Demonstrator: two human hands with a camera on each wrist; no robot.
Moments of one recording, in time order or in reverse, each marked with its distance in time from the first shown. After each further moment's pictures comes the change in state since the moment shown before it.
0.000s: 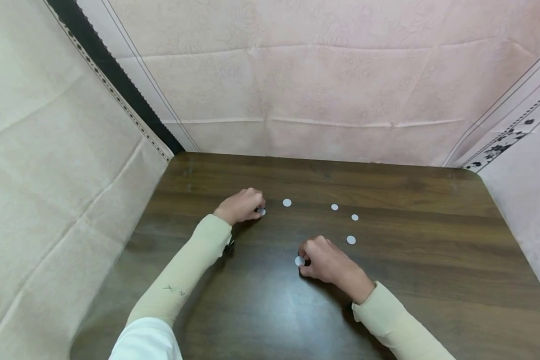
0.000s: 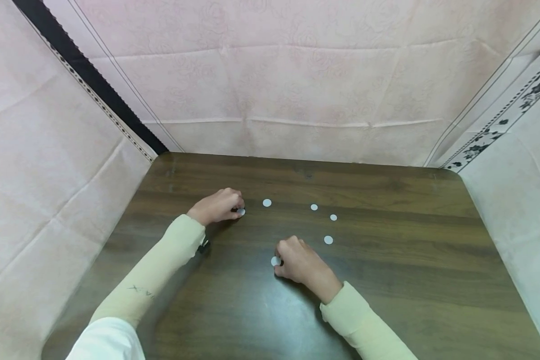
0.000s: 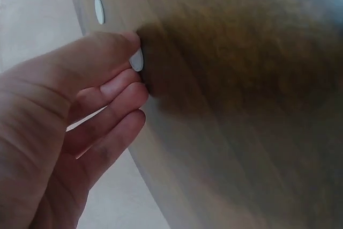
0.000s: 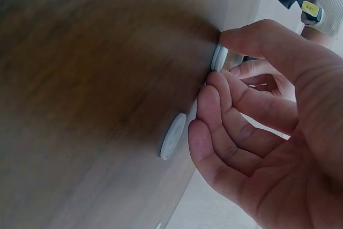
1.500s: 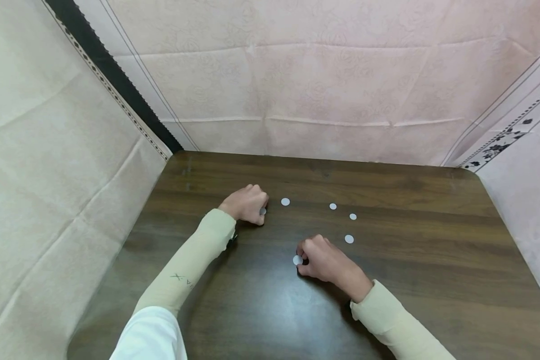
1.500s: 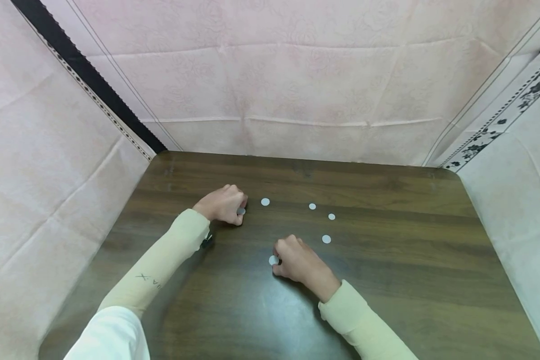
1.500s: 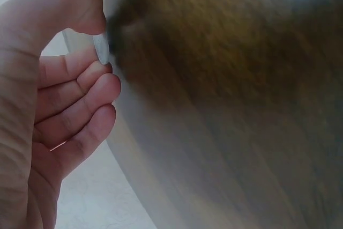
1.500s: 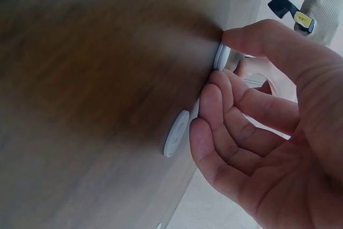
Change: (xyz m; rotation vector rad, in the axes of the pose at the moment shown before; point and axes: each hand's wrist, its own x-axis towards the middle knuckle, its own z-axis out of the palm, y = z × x) left_hand 0.021 -0.006 0.005 0.048 -0.039 0.024; right_hand 0.000 0.001 -0.001 -0.018 0.018 -0.031
